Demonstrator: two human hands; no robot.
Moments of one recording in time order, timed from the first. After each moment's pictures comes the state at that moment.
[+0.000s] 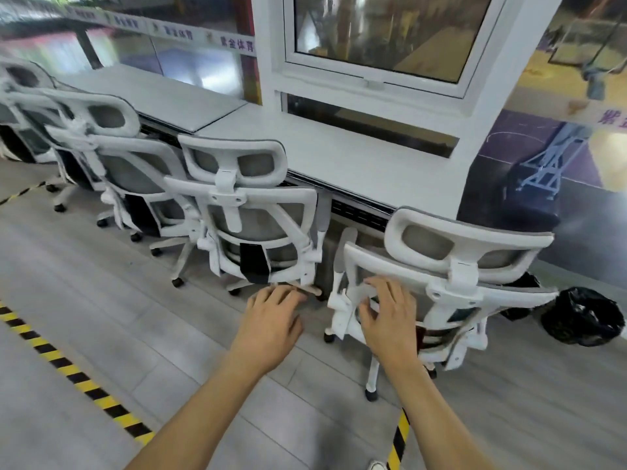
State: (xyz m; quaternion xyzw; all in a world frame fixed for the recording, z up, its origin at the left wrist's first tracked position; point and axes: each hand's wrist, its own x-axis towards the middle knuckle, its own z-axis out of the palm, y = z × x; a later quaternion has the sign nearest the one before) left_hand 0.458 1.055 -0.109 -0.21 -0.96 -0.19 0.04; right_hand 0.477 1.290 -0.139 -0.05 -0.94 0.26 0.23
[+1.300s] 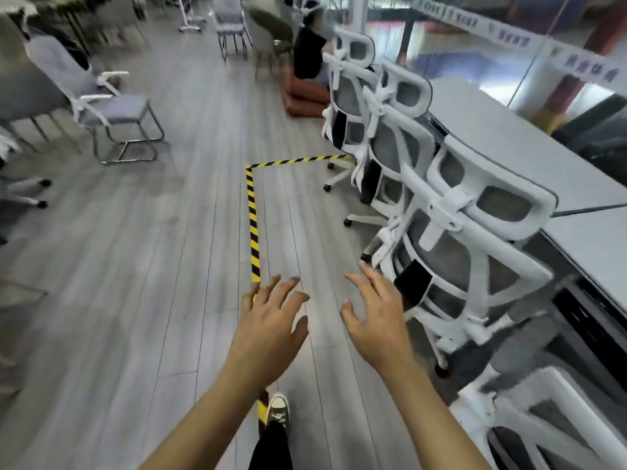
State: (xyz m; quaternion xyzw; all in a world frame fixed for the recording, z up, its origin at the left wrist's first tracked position) left_hand 0.197 0.384 -0.106 0.23 -0.96 -0.09 0.15; right_hand 0.042 0.521 -0.129 0.40 -0.84 0.36 0.03
